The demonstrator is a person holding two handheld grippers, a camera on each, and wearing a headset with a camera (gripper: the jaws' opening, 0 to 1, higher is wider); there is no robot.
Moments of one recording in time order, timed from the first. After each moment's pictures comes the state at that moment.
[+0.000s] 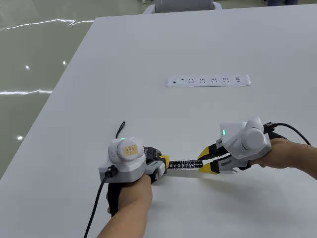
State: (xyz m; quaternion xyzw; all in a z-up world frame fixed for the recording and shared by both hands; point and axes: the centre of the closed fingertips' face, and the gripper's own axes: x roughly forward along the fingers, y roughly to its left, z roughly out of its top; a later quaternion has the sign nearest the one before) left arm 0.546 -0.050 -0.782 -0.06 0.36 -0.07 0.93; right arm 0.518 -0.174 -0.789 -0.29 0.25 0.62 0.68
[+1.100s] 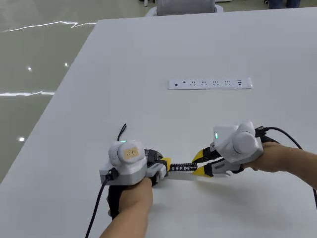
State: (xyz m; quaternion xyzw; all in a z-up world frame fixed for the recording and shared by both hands) left arm 0.547 -0.048 -0.783 -0.06 0.36 -0.07 0.93; right arm 0.519 -0.154 -0.791 -0.28 0.25 0.63 0.68
